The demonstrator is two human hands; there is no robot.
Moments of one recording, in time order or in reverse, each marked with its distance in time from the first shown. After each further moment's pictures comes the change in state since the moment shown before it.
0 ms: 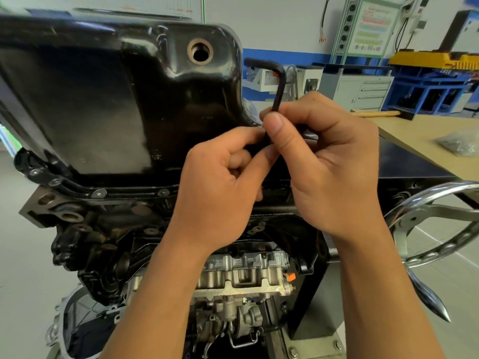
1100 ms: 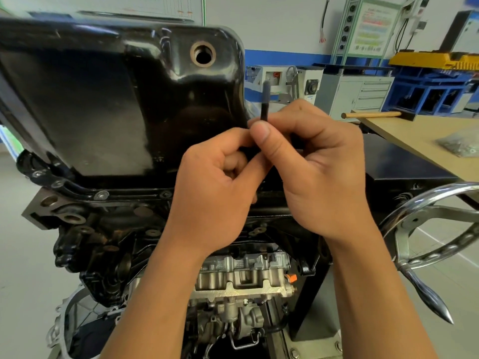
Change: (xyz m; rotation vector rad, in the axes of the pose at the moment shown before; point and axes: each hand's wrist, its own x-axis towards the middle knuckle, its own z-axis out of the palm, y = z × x) left_hand 0.000 -0.003 -0.005 -0.012 0.005 -0.005; right_hand -0.001 0.004 0.009 0.110 -0.041 0.055
